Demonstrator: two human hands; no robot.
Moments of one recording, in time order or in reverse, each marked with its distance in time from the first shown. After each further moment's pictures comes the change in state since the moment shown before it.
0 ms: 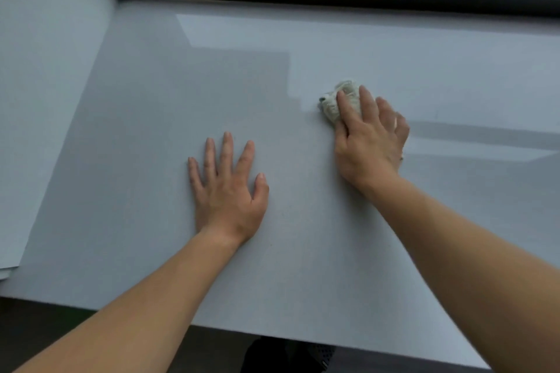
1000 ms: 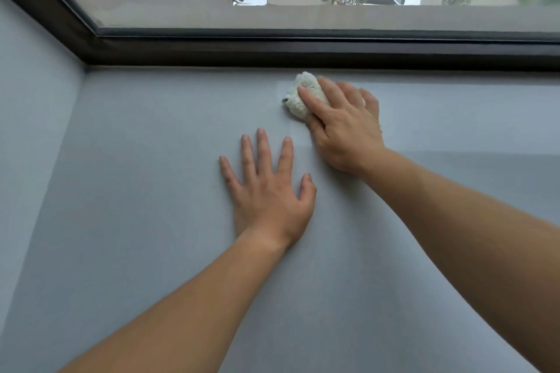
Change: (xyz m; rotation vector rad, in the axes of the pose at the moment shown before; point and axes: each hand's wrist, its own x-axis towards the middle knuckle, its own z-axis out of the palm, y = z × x) left_hand 0.164 0.061 0.001 0.040 -0.013 0.090; right_hand 0.179 -0.047 -0.006 -0.029 -0.014 -0.277
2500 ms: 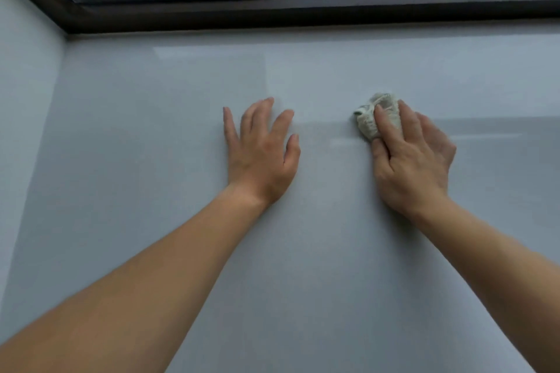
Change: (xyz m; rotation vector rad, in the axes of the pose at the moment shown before) left_hand -0.016 -0.008 -0.015 -0.199 0.086 0.265; right_hand -0.165 0.039 -0.002 0.028 0.070 0.388
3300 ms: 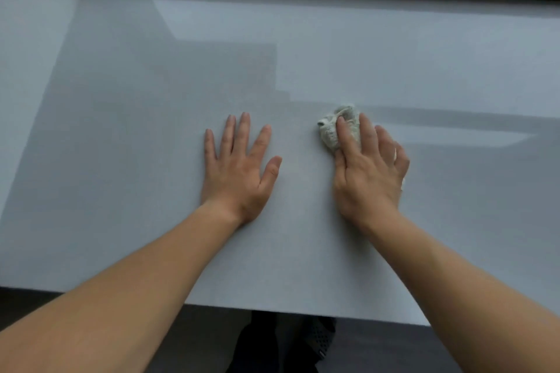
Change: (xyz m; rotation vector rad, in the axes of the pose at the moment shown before) left_hand -0.141 0.034 0.012 0.178 -0.162 -0.118; right_hand -0.114 0.010 -0.002 0.002 -0.073 -0.062
